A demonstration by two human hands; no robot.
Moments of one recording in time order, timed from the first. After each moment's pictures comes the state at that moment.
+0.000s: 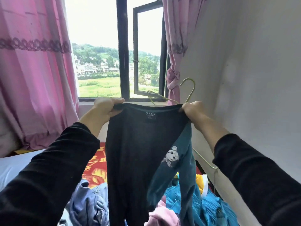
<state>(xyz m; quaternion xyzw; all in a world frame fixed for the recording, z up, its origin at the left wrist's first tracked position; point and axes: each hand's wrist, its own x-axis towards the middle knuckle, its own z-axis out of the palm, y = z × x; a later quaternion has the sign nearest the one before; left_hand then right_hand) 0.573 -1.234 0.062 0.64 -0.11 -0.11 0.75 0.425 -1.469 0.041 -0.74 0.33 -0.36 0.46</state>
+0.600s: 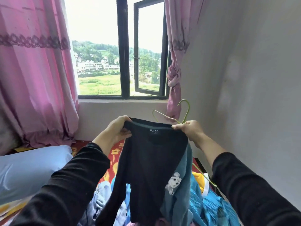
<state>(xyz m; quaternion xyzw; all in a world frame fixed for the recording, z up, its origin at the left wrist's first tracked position) 0.582 -1.268 -0.019 0.67 -0.07 -0.25 0.69 0.425 -1.484 -0.033 -0.79 0.31 -0.25 0.47</state>
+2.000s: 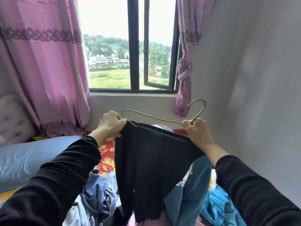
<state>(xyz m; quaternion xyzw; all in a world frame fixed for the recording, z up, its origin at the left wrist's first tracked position) 0.592 -1.213 -0.030 0.89 -0.20 0.01 0.40 0.428 -1.473 -0.068 -0.86 0.17 -0.40 0.28</state>
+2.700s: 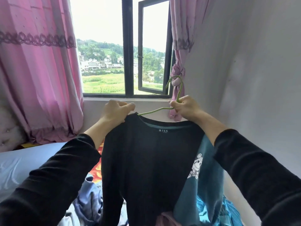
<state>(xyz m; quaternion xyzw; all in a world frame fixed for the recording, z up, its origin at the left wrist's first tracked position) 0.573 -1.225 0.021 0.80 -0.30 0.07 0.51 0.448 -1.452 0.037 -0.89 0.15 -0.28 0.33</state>
